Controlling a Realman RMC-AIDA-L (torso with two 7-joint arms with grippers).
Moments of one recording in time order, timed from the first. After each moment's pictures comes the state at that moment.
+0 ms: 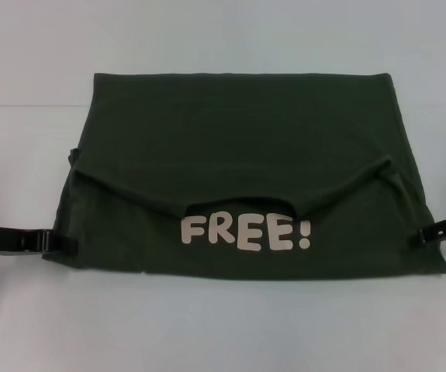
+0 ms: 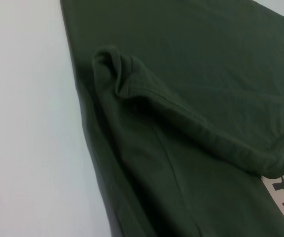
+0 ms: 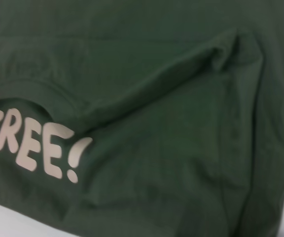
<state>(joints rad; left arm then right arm) -0.59 -1.95 0.67 0.60 2.37 1.29 -2.19 0.74 1.95 -0.65 -0.77 -2.71 -1.52 2.47</state>
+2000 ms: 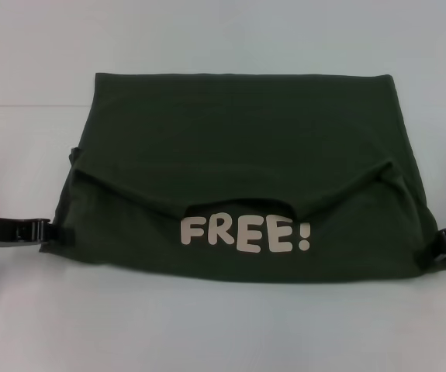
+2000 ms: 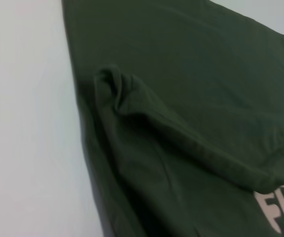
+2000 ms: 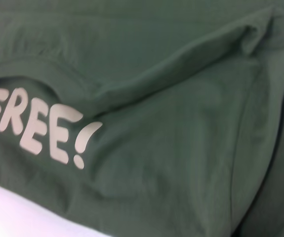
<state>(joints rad) -0.60 -1.93 0.63 0.60 2.37 1.32 -2.20 0.75 1.95 -0.68 -0.70 -2.71 -1.49 2.43</state>
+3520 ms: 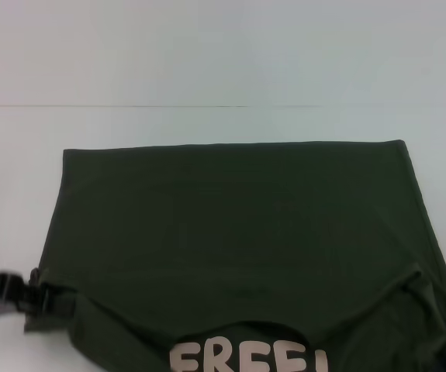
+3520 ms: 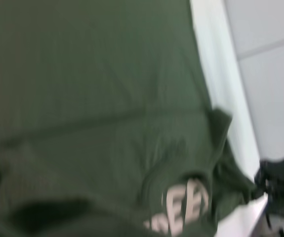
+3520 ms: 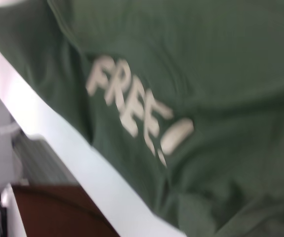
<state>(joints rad) -0.59 -1.88 0.46 0.63 2.49 1.95 -2.27 0.65 1.94 -0.63 -0.66 -2.66 -1.90 2.14</state>
